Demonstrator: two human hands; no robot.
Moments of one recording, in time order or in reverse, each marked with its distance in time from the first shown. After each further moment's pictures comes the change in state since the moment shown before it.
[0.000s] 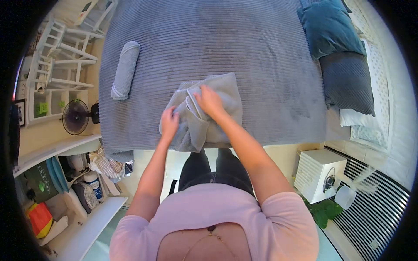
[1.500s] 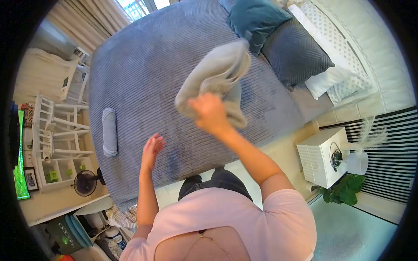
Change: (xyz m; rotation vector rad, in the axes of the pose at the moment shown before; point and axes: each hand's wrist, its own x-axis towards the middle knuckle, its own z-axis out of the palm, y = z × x) left_hand 0.015 0.156 -0.027 -0.723 -0.450 -0.348; right_hand -0.083 0.019 -0.241 -0.205 0.507 -0.421
